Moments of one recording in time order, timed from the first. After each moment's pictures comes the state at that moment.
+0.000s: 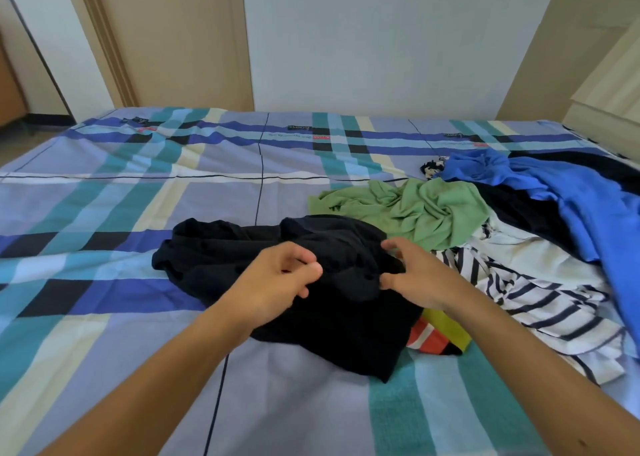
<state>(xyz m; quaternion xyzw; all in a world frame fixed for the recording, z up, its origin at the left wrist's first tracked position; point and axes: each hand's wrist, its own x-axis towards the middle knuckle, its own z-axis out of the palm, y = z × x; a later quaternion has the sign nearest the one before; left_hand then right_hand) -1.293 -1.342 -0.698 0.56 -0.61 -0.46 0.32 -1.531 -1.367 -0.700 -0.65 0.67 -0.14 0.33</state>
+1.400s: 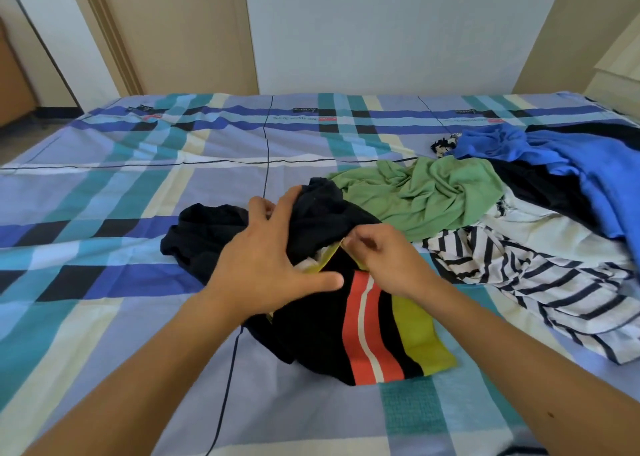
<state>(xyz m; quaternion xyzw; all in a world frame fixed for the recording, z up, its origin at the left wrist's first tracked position) -1.281 -1.333 -0.681 0.60 -0.76 -0.13 0.20 -1.486 -1.368 -0.724 -0.74 0.53 -0.31 0.28</state>
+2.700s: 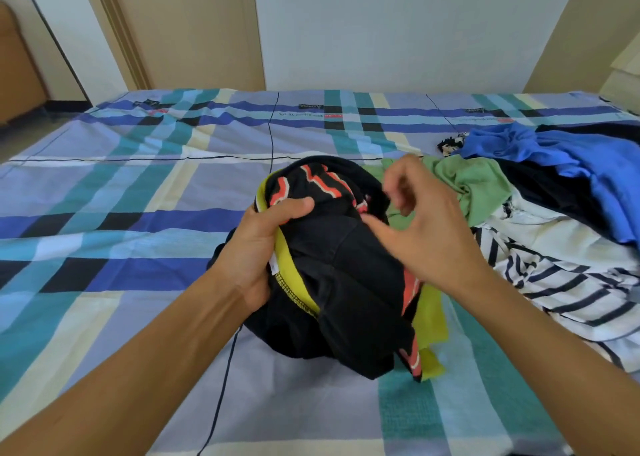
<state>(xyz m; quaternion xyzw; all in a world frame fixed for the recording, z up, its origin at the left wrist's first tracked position) -1.303 -1.331 -0.667 0.37 -0.32 -0.69 0.53 -1.502 -1.351 -0.671 -0.76 0.44 -0.46 0.11</state>
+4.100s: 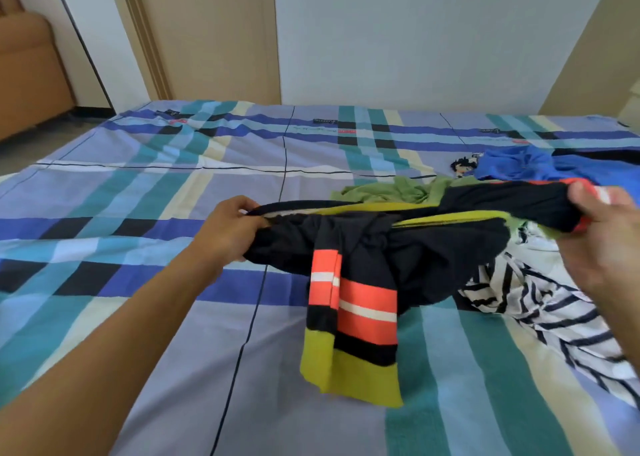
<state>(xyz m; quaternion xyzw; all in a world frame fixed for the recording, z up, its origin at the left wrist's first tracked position) -1.233 -1.399 -0.692 0.68 -0.52 -0.33 0.40 -1.658 -1.390 -0.672 -0.36 0.45 -0.73 0.37</state>
